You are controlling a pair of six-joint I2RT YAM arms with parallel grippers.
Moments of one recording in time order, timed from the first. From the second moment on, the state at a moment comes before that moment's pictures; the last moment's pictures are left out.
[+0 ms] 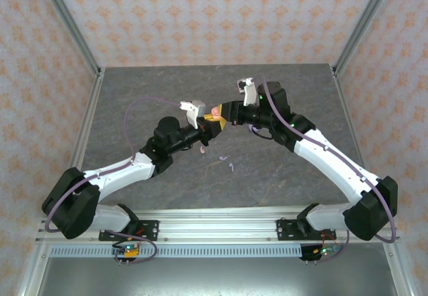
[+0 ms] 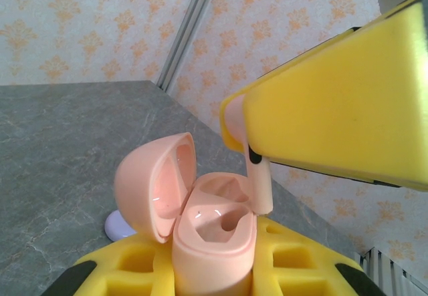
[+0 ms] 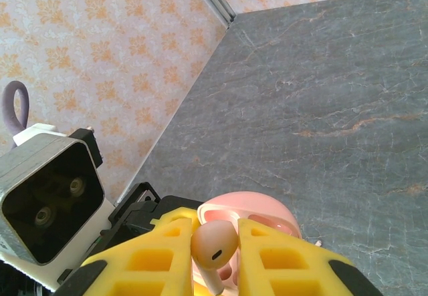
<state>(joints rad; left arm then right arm) -0.62 1.33 0.69 0.60 0.29 -0.45 0.61 1.29 1.17 -0.28 -0.37 0.52</state>
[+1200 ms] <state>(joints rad) -0.64 1.34 0.77 0.37 0.23 -0.33 0.61 1.29 1.18 -0.35 -0.25 0.52</state>
